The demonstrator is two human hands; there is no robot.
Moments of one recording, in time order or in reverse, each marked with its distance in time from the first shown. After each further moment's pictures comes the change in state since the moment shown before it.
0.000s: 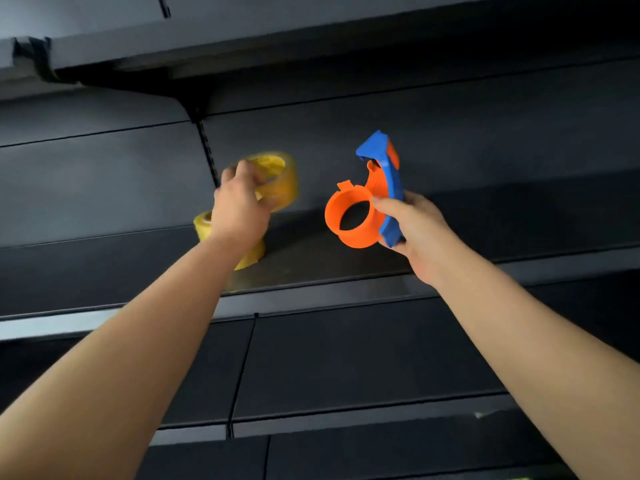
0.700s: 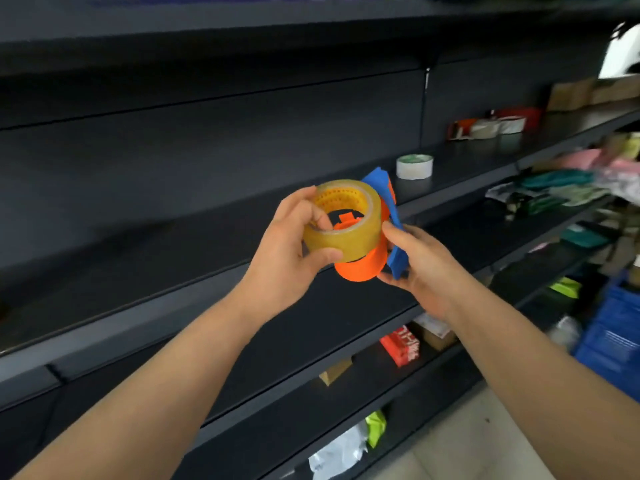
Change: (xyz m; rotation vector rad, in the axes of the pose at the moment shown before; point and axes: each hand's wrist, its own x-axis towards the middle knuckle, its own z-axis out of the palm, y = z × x) left_hand -0.177 0.290 0.139 -0.782 -0.564 0.648; right_hand -0.128 -0.011 -0.318 0.069 0.339 0.015
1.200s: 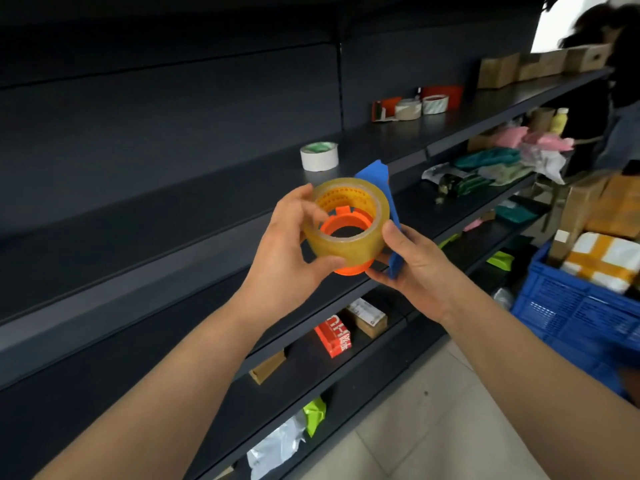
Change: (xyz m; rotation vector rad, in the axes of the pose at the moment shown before) left_hand 0.078 0.041 0.180 -0.094 -0.070 -0.087; right_hand 0.031 -0.016 -0.193 0.182 -0.072 0.009
